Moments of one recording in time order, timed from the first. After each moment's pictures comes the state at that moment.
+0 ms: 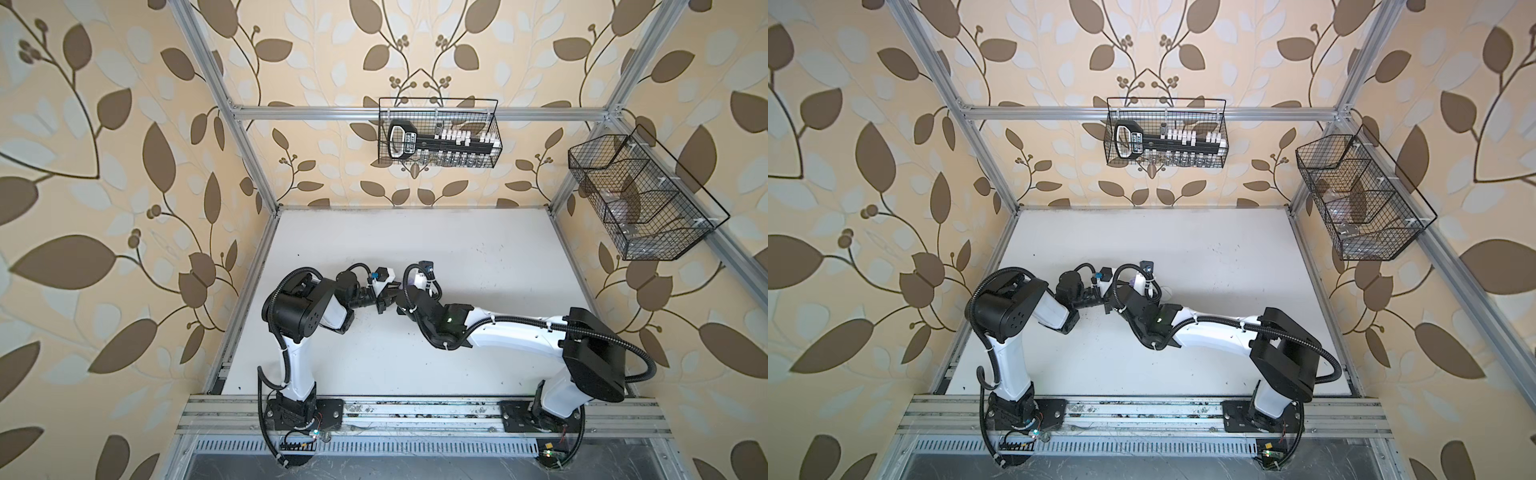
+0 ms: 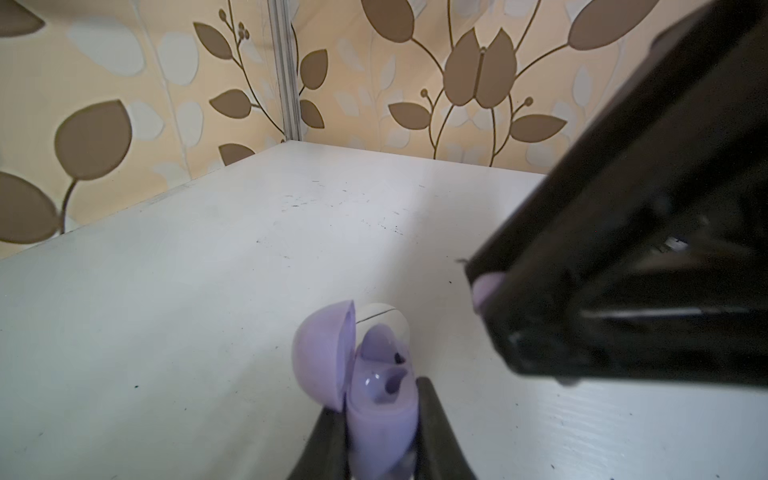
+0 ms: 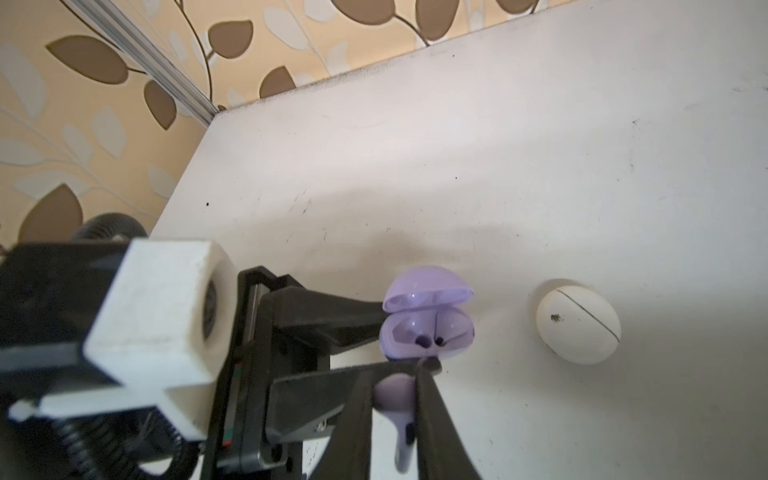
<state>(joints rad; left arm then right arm) -0.33 1.95 0.54 1.27 0.96 0.10 1.04 1.64 1.04 -0.07 0.67 0.85</state>
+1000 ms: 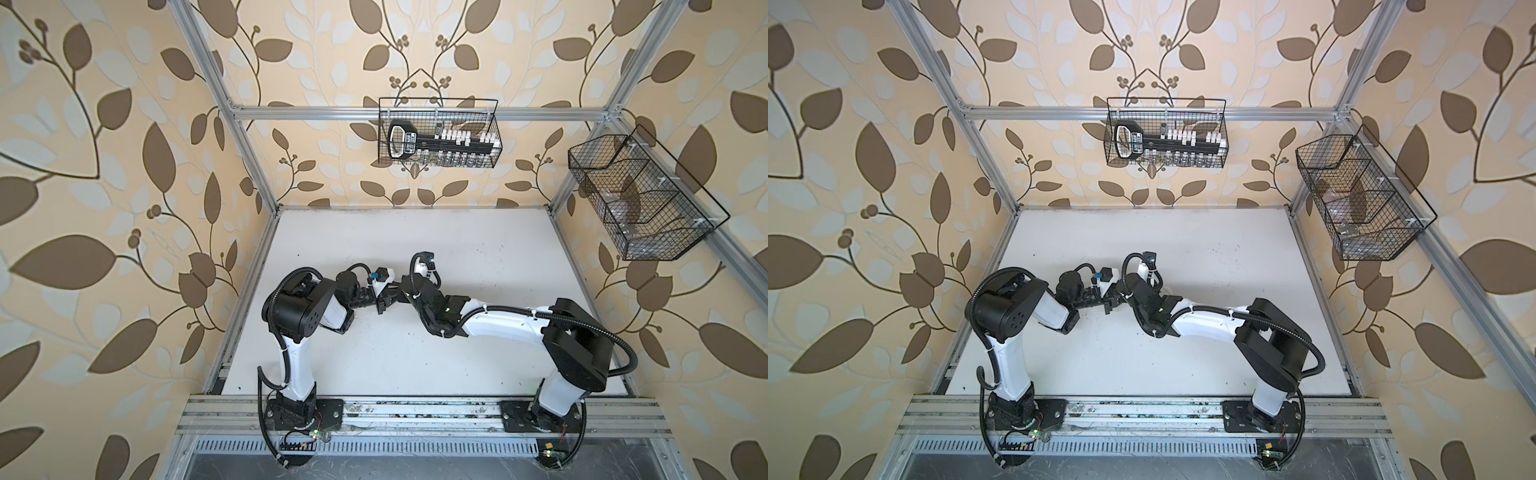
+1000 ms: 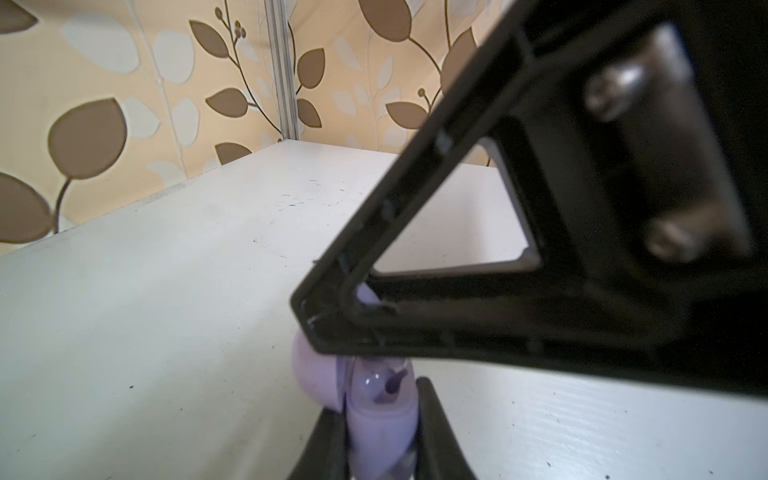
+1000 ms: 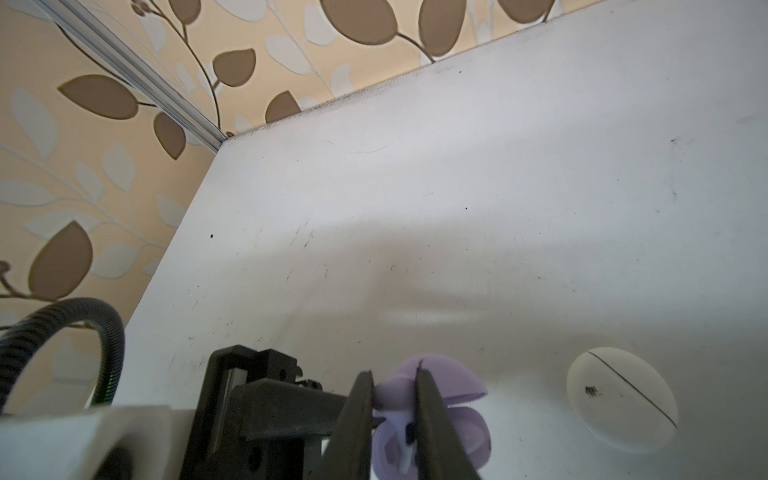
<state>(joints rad) -0.33 1.95 0.54 1.27 0.96 0.09 0.95 1.72 1.04 0.09 0.59 0.80</state>
